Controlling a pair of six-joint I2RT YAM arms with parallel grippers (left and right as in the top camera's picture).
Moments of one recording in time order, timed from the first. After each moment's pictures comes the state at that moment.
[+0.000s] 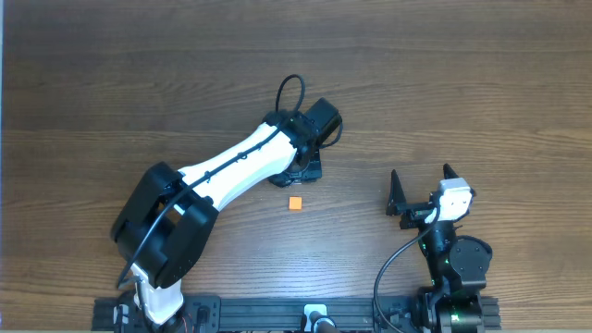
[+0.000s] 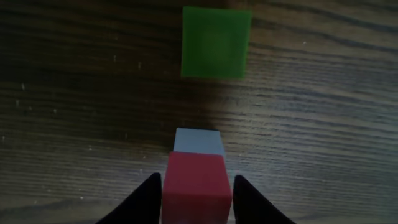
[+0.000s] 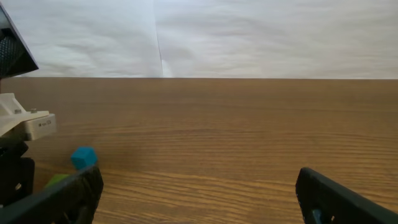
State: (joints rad) left arm -0.74 1.96 1.38 -0.90 -0.04 -0.84; right arm 0.02 0.02 0.01 -0.06 -0.11 0.05
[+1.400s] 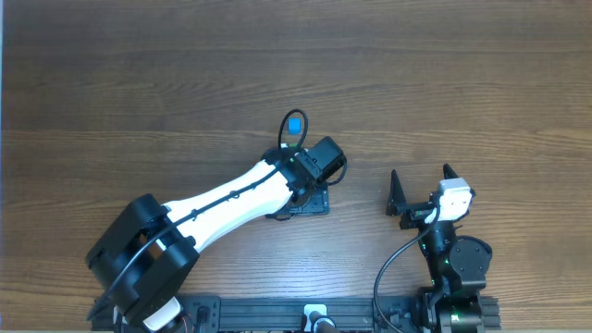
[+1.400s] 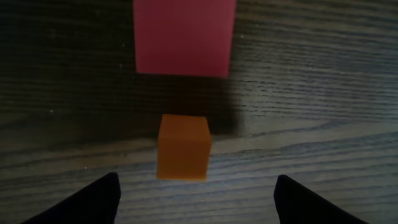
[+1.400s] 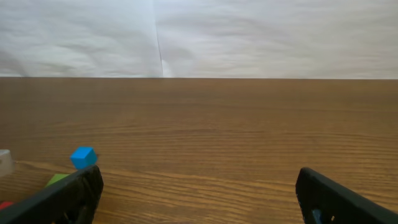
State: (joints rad) left arm -0.88 1.79 1.16 -0.83 -0.01 -0.93; right arm 0.02 0.02 0.01 -0.06 -0.11 0.05
